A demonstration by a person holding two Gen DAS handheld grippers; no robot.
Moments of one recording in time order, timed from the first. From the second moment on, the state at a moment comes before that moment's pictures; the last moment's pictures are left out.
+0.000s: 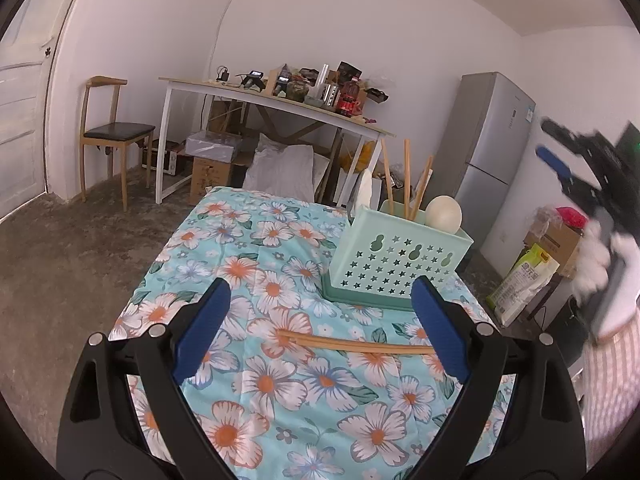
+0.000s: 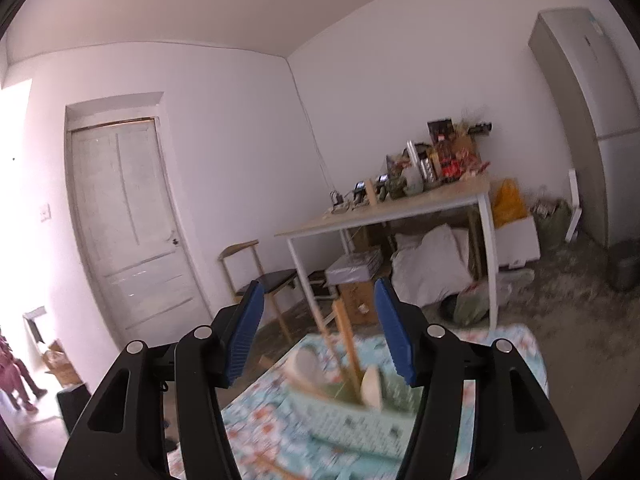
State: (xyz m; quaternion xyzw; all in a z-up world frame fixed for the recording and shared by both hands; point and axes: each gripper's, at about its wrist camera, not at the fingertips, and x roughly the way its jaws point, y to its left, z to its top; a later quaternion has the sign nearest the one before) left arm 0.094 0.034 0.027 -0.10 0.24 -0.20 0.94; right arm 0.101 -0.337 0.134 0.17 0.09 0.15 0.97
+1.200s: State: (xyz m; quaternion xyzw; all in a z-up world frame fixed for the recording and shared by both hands) left arm 0.192 0.024 -0.109 -0.42 0.45 -0.22 0.76; right arm 0.117 -0.345 -0.048 0.33 0.31 0.15 0.88
